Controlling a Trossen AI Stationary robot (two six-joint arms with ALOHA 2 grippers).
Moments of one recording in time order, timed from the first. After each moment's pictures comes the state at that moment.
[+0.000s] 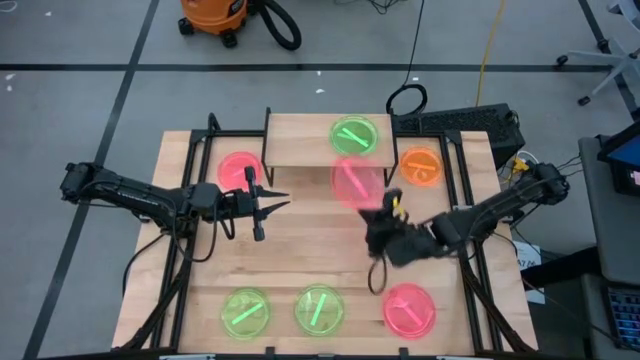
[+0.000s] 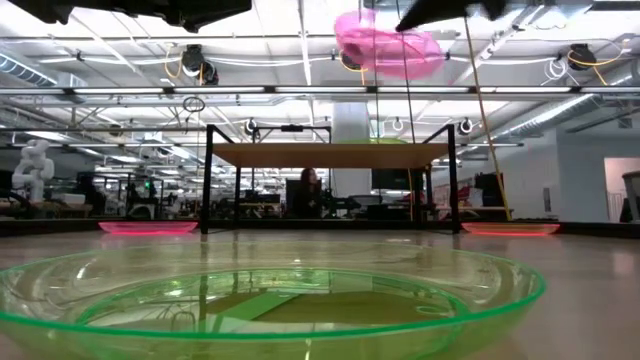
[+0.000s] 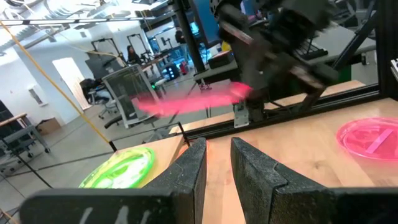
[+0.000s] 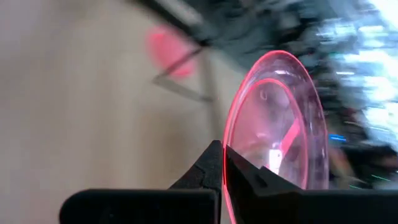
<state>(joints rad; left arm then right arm) -0.15 0.99 0.54 0.47 -0.30 0.35 0.40 1.35 1.03 -0.35 1.00 -0.30</state>
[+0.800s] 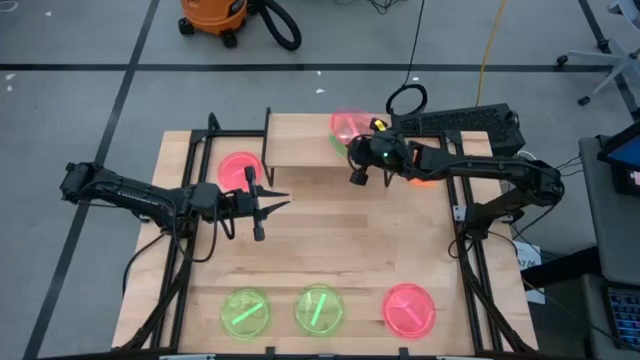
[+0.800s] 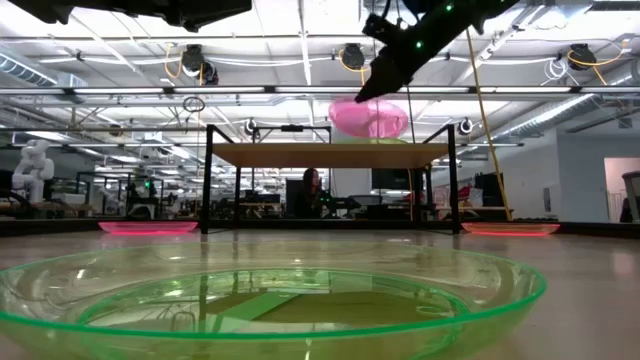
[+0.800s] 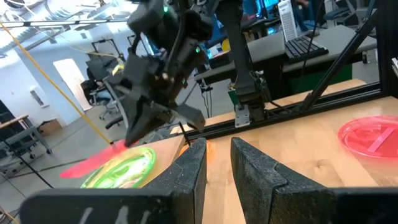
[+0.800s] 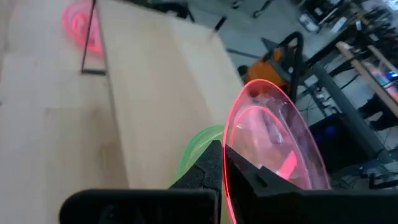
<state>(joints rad) -0.15 0.99 0.54 0.47 -0.30 0.36 -0.29 1.41 1.03 -0.13 0.36 -0.40</state>
